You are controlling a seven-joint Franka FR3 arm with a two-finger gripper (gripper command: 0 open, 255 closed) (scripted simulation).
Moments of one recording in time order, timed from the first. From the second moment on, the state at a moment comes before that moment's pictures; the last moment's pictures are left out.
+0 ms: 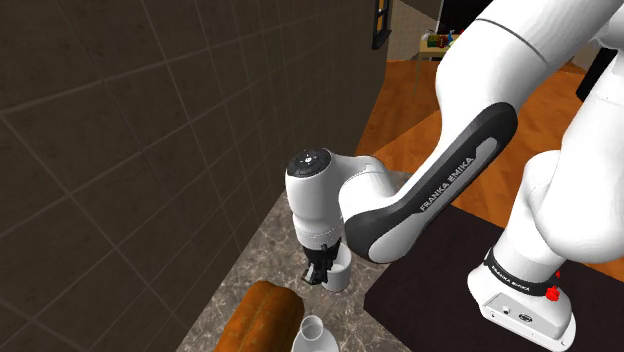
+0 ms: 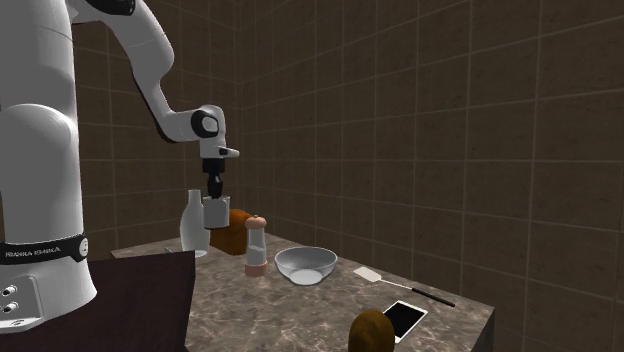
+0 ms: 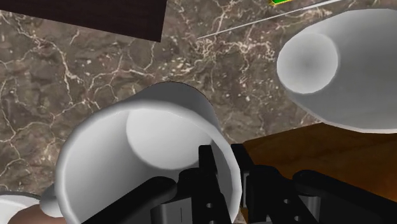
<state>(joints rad) 0.36 0.00 0.48 -2.47 -0.08 2.42 0.68</state>
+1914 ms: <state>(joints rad) 0.44 0.35 0.35 -2.46 -0.43 2.71 0.95</state>
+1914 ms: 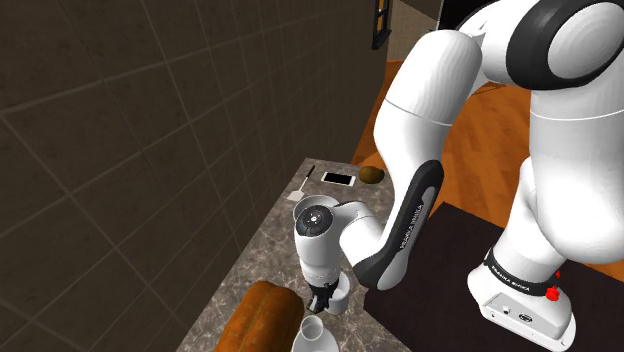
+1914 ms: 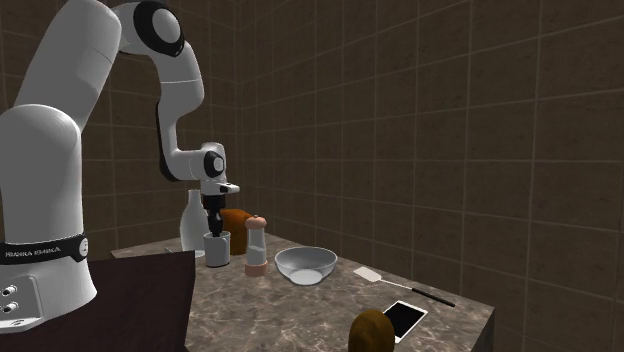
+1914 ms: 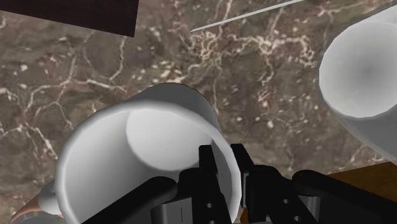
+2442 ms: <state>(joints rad) 0.44 0.35 0.35 -2.46 -0.43 2.72 0.95</state>
